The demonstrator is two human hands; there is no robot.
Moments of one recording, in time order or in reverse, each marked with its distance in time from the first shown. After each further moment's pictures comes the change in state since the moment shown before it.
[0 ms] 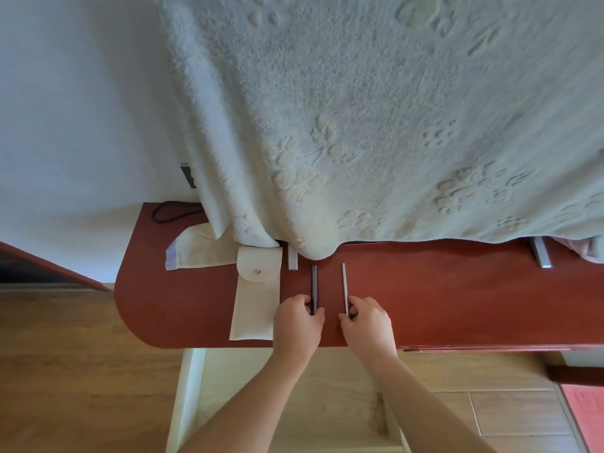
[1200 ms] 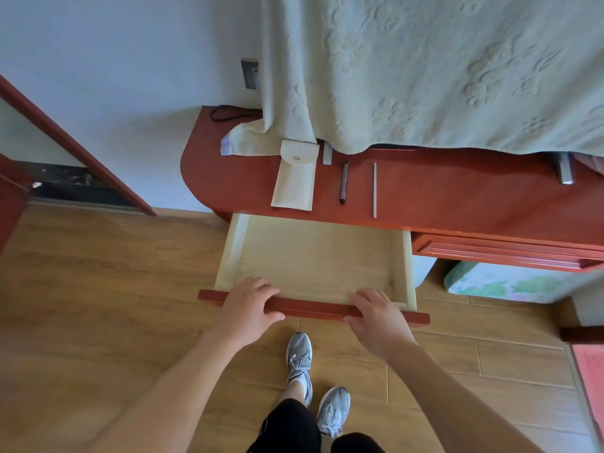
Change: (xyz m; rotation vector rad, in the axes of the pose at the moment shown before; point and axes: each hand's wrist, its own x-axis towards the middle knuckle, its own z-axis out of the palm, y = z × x) left_hand -0.201 -0.177 -0.077 0.457 -0.228 0.272; right_hand -0.204 0.085 0.046 -0.200 -0.170 -0.502
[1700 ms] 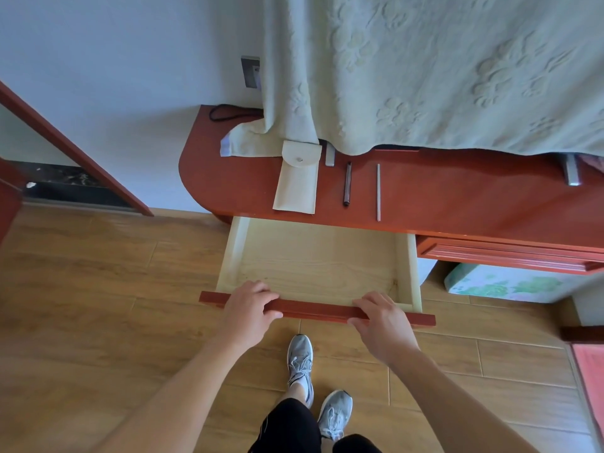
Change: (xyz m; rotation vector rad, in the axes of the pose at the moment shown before) left_hand 0.005 -0.004 0.002 -0.052 0.033 -0.073; right_hand 0.005 -0.003 0.004 0.028 0.037 0.073
